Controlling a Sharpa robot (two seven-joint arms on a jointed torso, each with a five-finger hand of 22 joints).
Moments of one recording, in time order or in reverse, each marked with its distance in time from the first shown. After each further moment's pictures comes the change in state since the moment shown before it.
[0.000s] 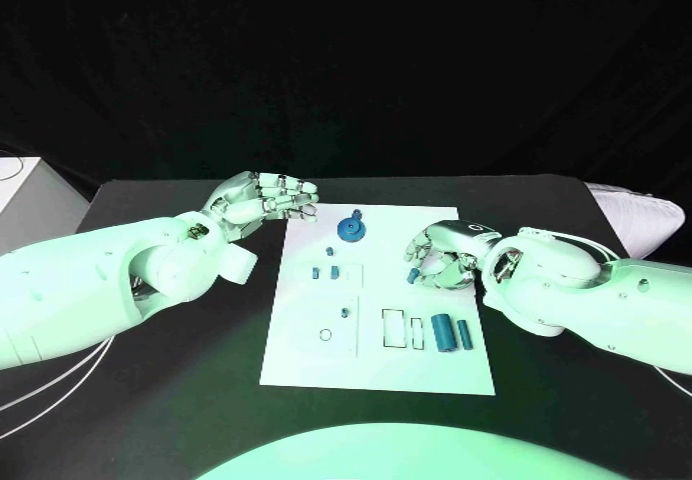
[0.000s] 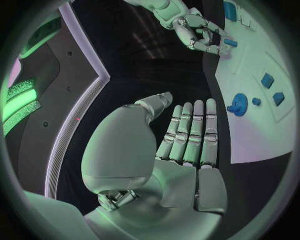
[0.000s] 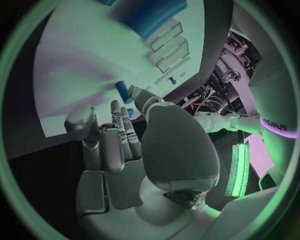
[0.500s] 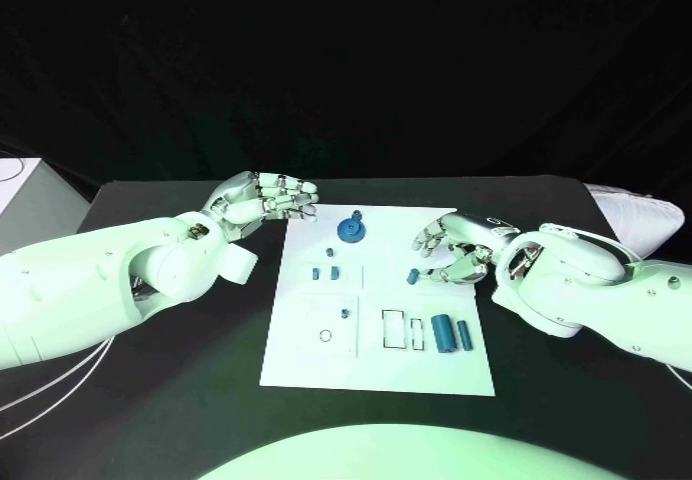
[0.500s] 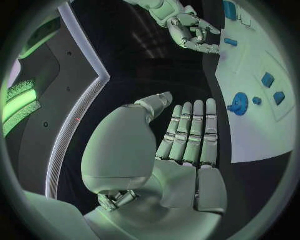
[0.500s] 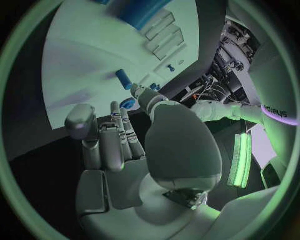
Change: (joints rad) left arm 0.001 -0.001 0.000 0.002 0.001 -0.005 0.001; left_hand 0.000 0.000 0.000 0.000 0.000 0.000 0.000 0.000 0.001 0.000 0.000 0.000 0.000 0.000 0.000 0.000 -0.001 0.000 0.000 0.000 0.004 0.001; right arm 0.025 -0.061 0.003 0.050 0.076 -0.052 -0.012; right_hand -0.052 -0.028 0.016 -0.026 0.018 -0.041 0.010 -0.013 -0.007 -0.021 0.006 -0.046 -0.004 0.000 0.000 -0.009 -0.009 0.000 -0.011 0.003 0.005 -0.008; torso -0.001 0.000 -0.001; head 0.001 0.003
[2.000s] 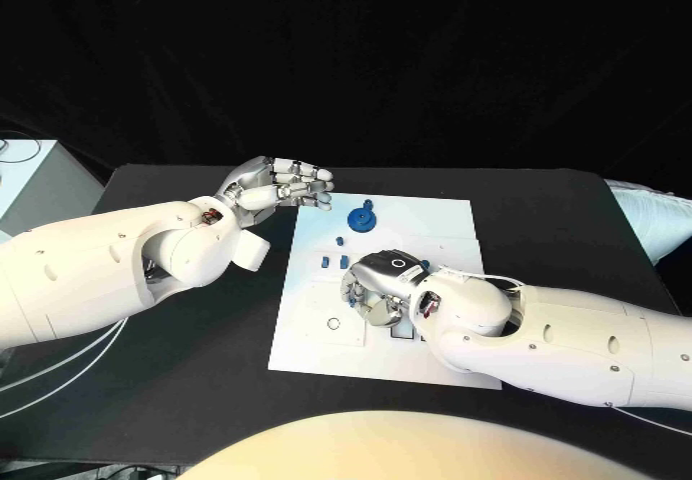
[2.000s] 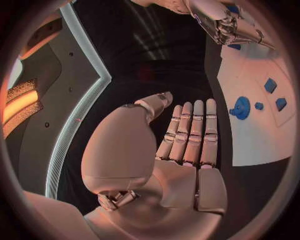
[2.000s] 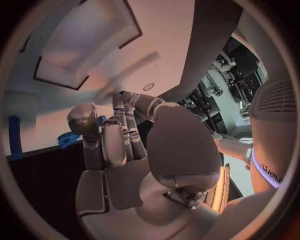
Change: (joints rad) left arm 0.002 -0.008 0.002 0.030 -0.005 -0.006 0.003; left_hand 0.004 -0.004 0.000 0.000 0.000 0.000 0.000 0.002 0.001 0.007 0.000 0.000 -0.002 0.000 0.000 0.000 -0.003 0.000 -0.004 -0.004 0.003 0.003; right arm -0.155 0.327 -0.003 -0.058 -0.312 0.018 -0.063; right_hand -0.037 0.048 0.278 -0.089 -0.008 0.147 -0.013 0.111 0.039 0.249 -0.017 -0.158 0.062 0.005 -0.022 -0.089 -0.039 -0.015 -0.044 -0.026 -0.033 -0.052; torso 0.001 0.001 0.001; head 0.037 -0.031
